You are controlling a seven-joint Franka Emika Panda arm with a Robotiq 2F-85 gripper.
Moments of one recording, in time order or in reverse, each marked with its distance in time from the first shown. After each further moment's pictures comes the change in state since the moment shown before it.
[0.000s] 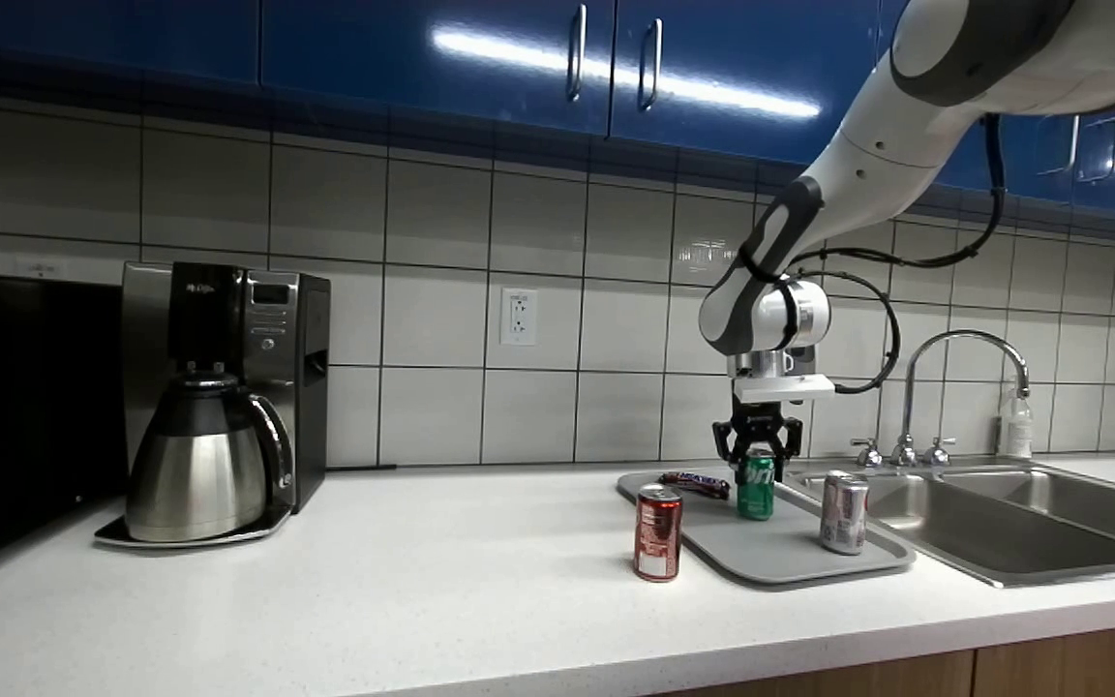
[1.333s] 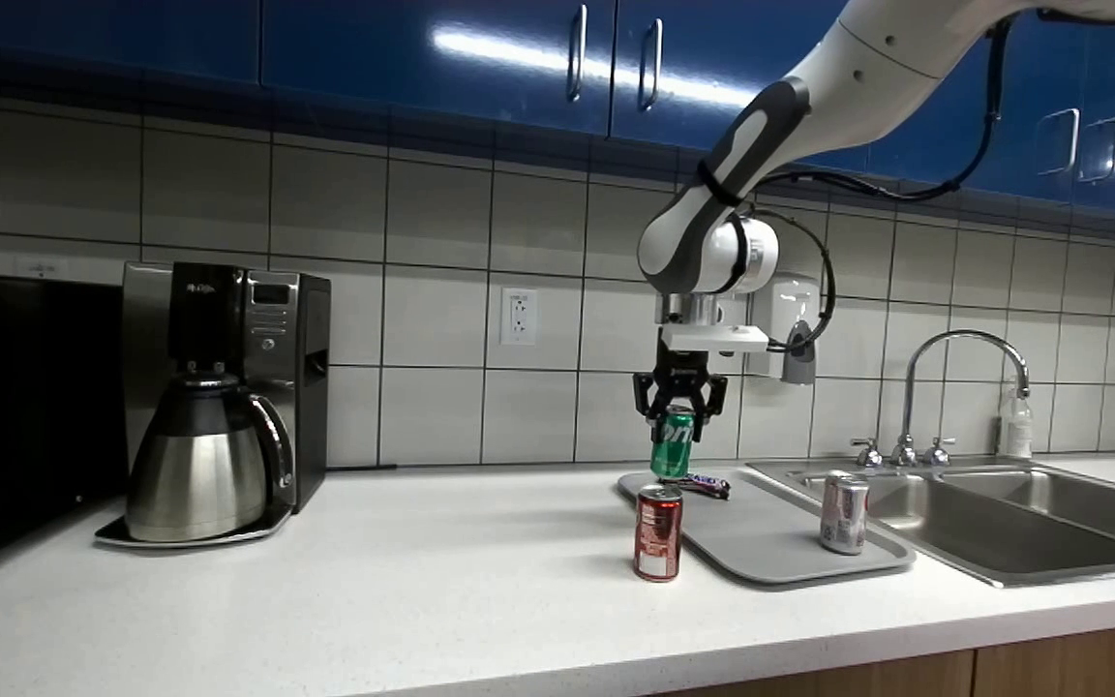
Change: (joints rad) arm 0.150 -0.226 0.103 -0.152 0.027 0.003 0.063
